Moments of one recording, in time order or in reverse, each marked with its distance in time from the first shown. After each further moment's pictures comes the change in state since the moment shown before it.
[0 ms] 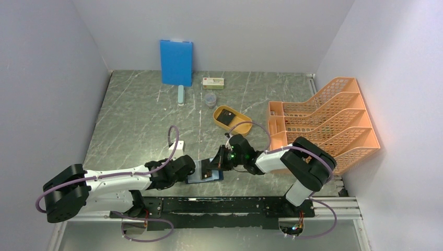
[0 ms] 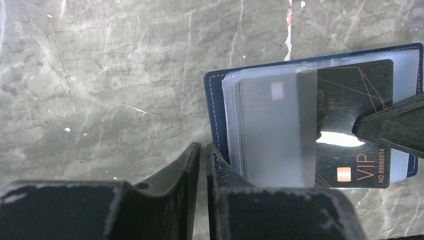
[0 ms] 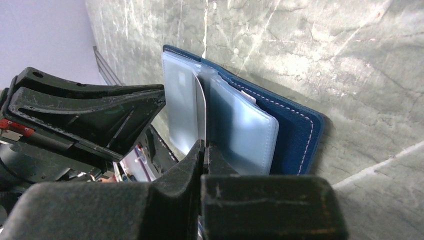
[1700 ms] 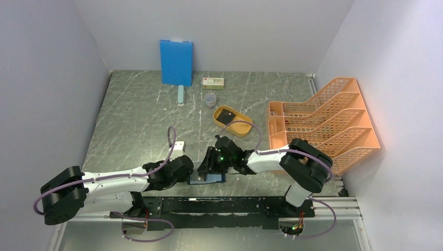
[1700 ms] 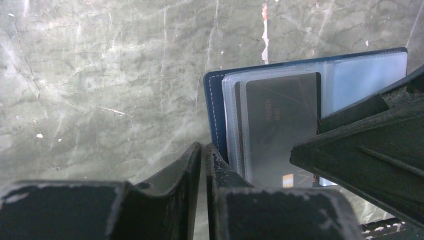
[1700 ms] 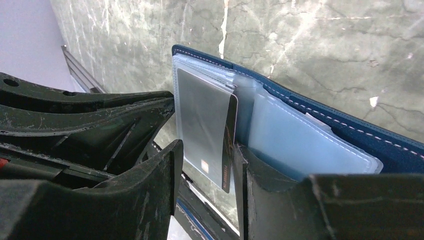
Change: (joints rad) left arm 0.005 -0.031 -0.037 0.086 0.055 0.018; right arm 0.146 0.005 0.126 -0.191 0.152 0.052
